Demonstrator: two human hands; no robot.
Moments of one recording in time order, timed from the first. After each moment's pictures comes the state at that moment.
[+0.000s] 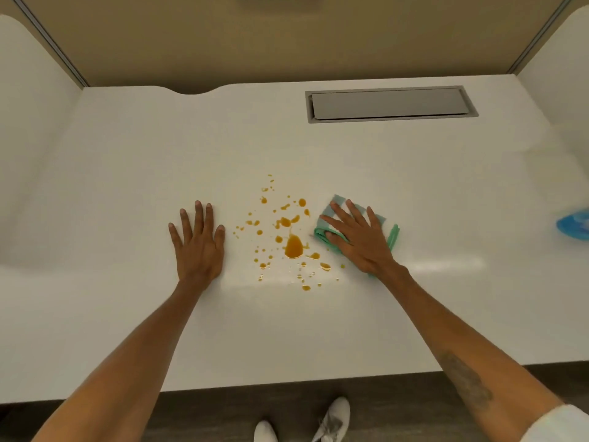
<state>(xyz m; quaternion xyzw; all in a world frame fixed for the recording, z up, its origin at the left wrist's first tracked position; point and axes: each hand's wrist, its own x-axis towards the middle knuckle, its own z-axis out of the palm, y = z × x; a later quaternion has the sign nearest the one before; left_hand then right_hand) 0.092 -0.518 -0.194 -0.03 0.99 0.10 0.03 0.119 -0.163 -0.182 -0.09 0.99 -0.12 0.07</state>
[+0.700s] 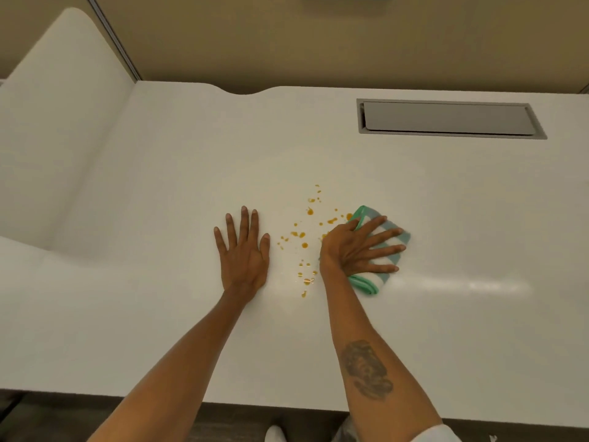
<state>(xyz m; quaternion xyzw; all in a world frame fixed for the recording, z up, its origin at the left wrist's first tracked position) 0.089 -0.519 -0.196 -0.04 0.99 0.11 0.02 0.057 -0.346 -0.165 0.50 0.82 -0.27 -0.02</state>
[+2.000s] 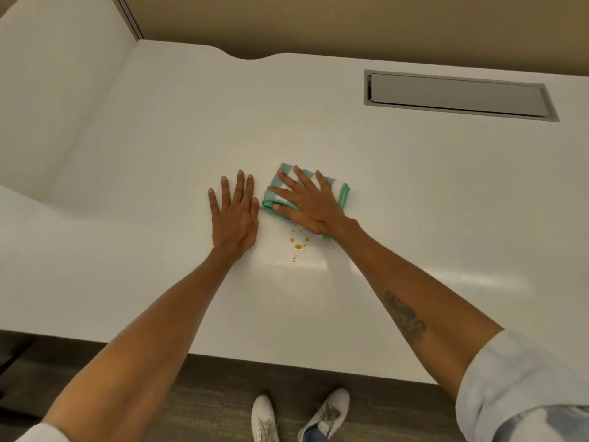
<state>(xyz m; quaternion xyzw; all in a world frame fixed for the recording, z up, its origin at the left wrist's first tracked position) 0.088 -0.523 -0.196 -0.03 0.99 0.10 0.03 0.042 -0.325 -0.181 -0.27 0.95 -0.11 0.12</state>
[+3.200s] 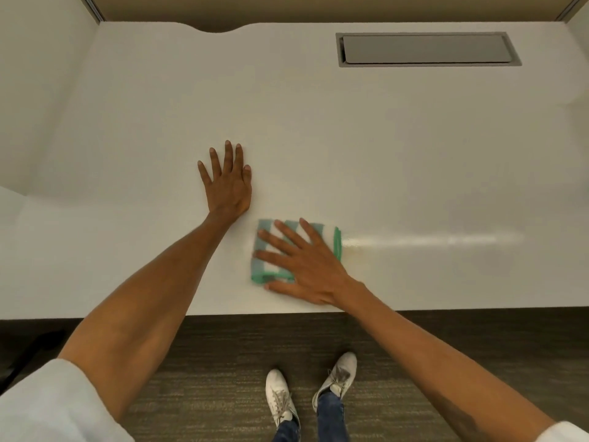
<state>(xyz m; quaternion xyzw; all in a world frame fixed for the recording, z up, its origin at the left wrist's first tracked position) 0.091 -0.526 -0.190 -0.01 0.99 0.12 0.05 0.249 -0.335 -0.191 -0.32 0.94 -0.06 0.05</state>
